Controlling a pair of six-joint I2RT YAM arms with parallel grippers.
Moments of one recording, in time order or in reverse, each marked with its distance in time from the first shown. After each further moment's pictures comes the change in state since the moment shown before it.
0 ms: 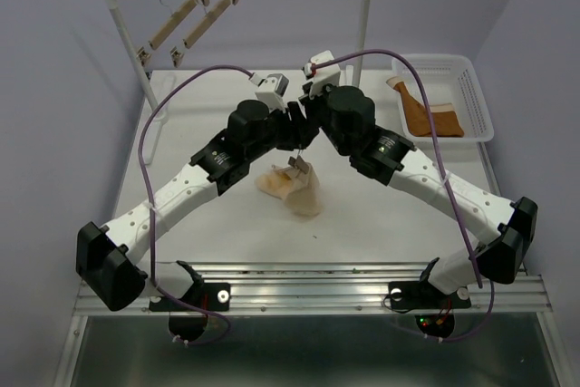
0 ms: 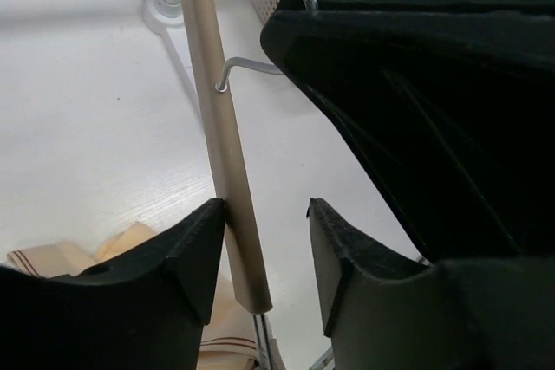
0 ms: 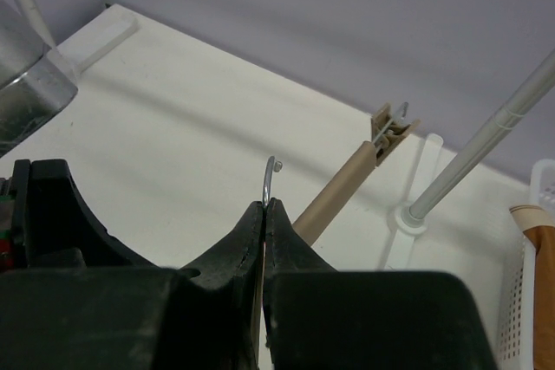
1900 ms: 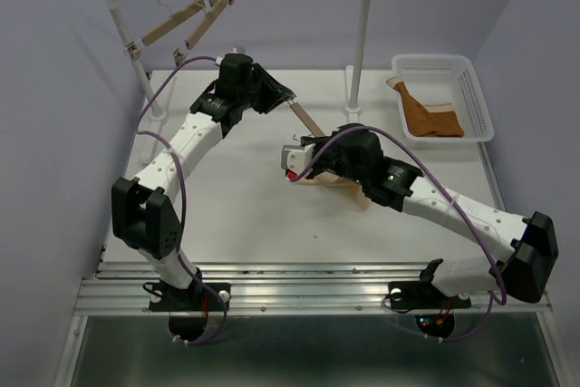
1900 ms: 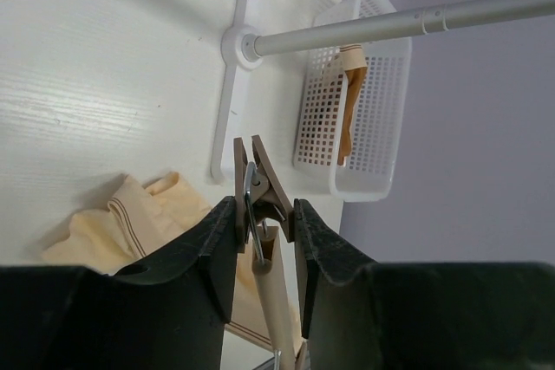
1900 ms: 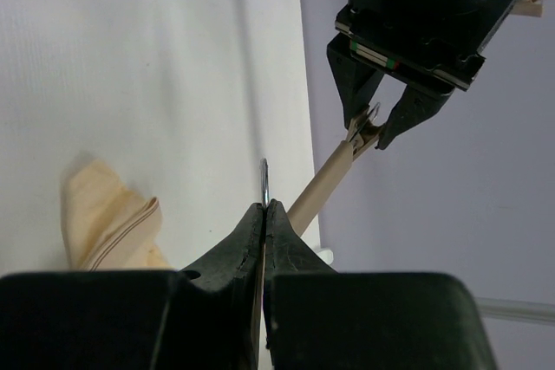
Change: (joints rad) left arm 0.300 0.346 0.356 -0.227 0.080 -0.479; right arm 0.009 -0.171 -0.369 0.000 -0.517 -0.956
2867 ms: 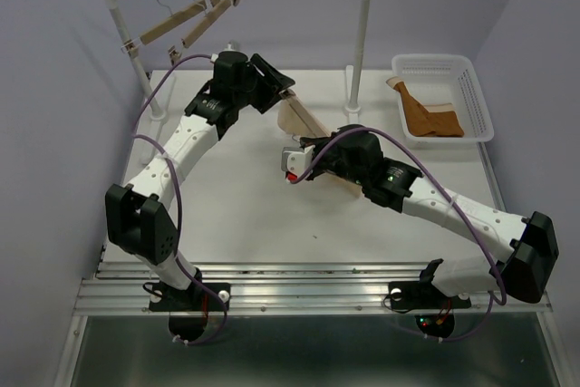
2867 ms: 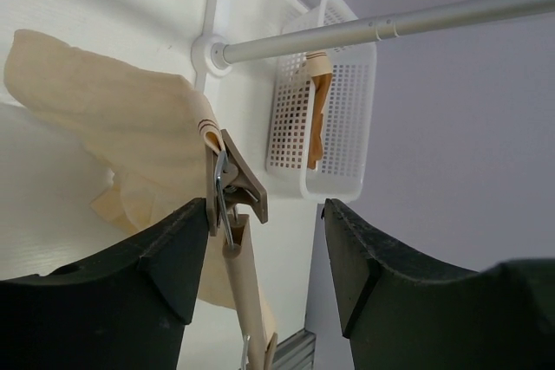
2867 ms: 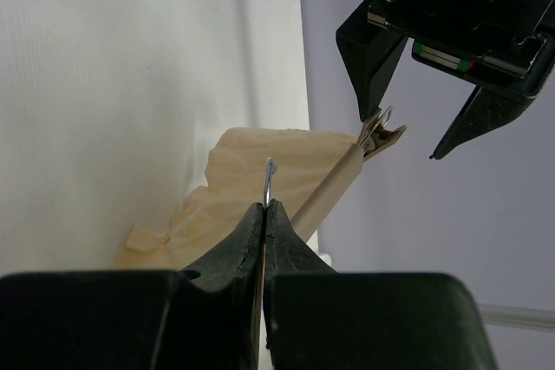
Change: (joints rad) left arm 0.000 -0.045 -0.010 0.039 0.007 -0.038; right arm 0.000 0.000 -0.014 0.024 -0.013 -0.009
